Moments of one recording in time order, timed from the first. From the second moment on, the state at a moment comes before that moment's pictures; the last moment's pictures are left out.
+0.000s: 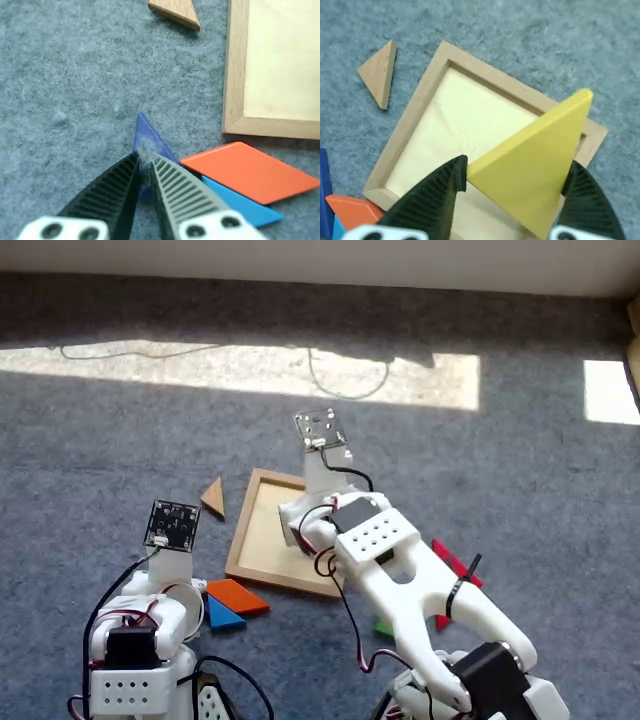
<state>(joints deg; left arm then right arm) -6.7 -102.5 96.0 76.4 -4.6 -39.5 -15.2 43.7 38.3 -14.1</state>
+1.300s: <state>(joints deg) -6.7 -102.5 96.0 76.4 -4.6 -39.3 -15.2 45.8 42.2 -24.6</state>
